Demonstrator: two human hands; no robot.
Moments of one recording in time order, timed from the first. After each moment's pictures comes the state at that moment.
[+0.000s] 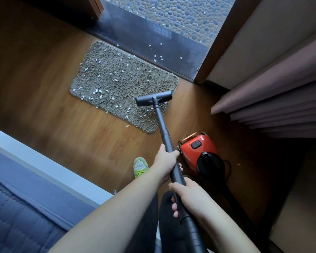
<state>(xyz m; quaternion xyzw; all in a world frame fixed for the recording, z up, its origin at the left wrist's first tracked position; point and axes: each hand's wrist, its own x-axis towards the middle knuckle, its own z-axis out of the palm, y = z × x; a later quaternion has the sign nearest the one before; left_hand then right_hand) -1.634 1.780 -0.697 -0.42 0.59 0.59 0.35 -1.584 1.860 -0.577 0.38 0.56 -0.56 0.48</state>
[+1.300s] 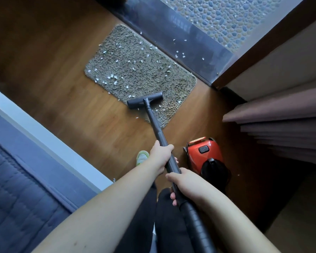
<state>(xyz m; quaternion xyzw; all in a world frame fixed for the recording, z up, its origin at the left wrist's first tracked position) -1.652 1.714 -0.702 -0.52 0.52 0.59 0.33 -1.635 1.806 -0.574 0.29 0.59 -0.46 0.59</state>
